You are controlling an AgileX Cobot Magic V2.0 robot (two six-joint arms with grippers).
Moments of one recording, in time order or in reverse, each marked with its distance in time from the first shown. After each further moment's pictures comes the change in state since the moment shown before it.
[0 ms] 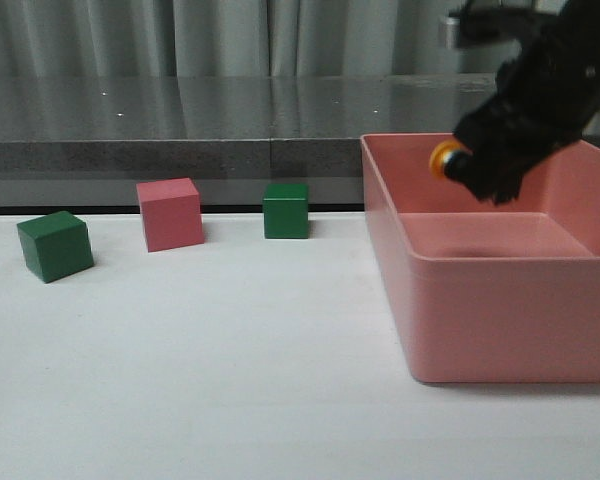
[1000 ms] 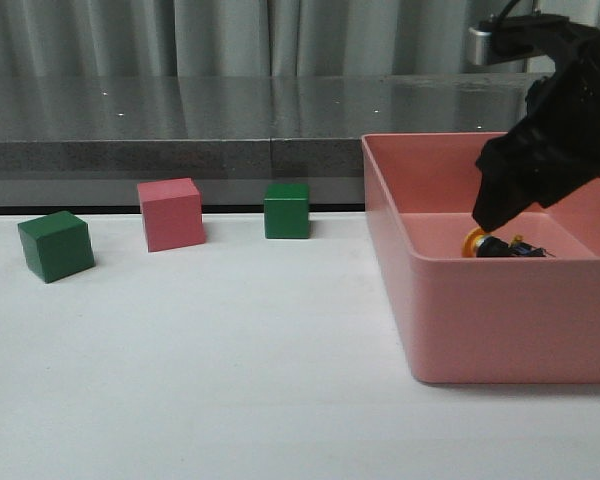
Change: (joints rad) left arm 0.000 0.000 0.000 0.000 -0.001 0.000; right arm -0.015 -0.081 0.233 0.029 -0.189 0.002
